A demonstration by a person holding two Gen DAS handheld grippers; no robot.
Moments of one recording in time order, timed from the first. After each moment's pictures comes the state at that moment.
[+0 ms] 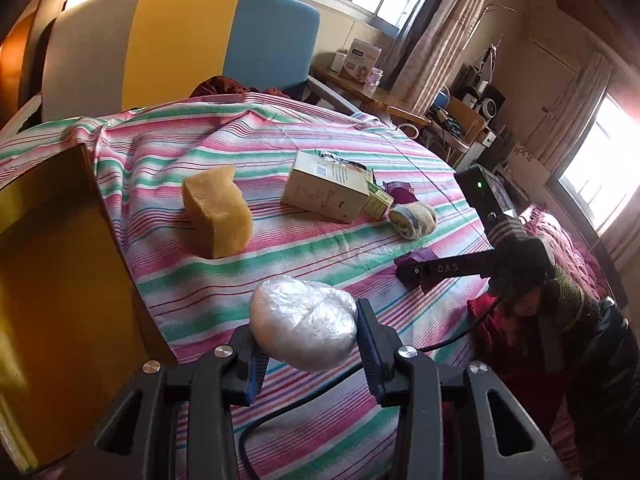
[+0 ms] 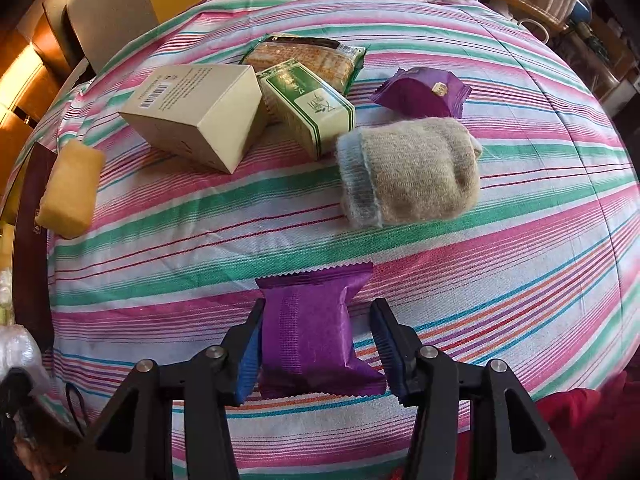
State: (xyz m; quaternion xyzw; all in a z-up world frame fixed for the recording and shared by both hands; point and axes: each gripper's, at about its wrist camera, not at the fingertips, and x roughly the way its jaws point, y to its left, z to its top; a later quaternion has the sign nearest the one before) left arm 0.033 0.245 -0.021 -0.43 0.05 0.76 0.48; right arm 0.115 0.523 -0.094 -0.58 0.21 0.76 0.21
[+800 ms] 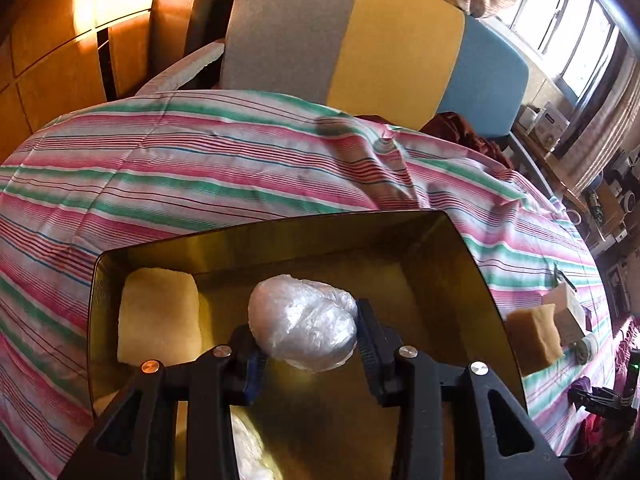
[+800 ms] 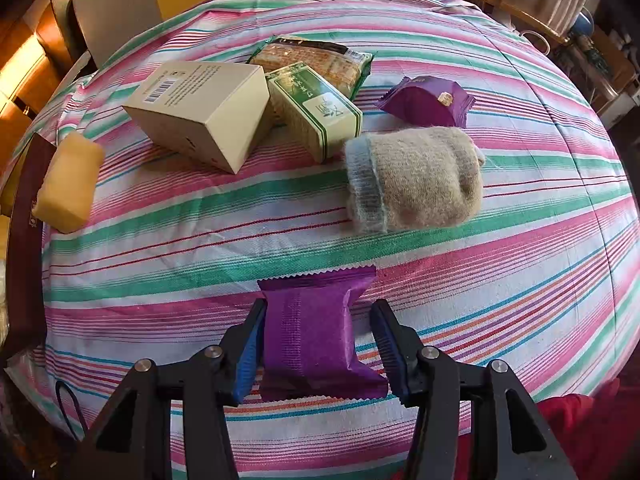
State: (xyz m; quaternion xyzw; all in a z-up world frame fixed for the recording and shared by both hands) left arm -0.202 0.108 -0.048 -0.49 0.01 0.84 0.22; right arm 0.127 0.547 -0.092 -0.58 0.19 0.77 0.21
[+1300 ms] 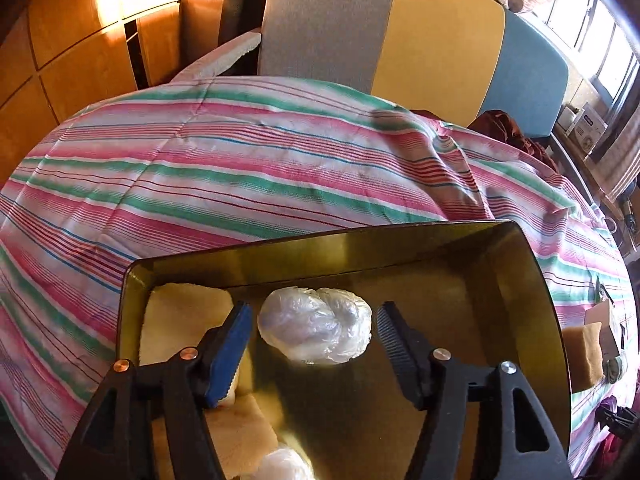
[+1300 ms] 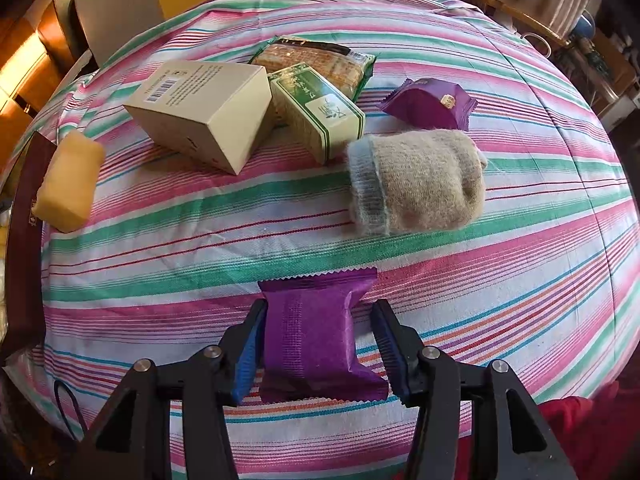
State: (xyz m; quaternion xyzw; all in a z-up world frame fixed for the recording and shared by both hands) left arm -0.218 0.094 -0.059 -0.50 0.03 0.85 0.15; right arm 0.127 0.549 -0.090 -0.58 0.18 0.77 0.21
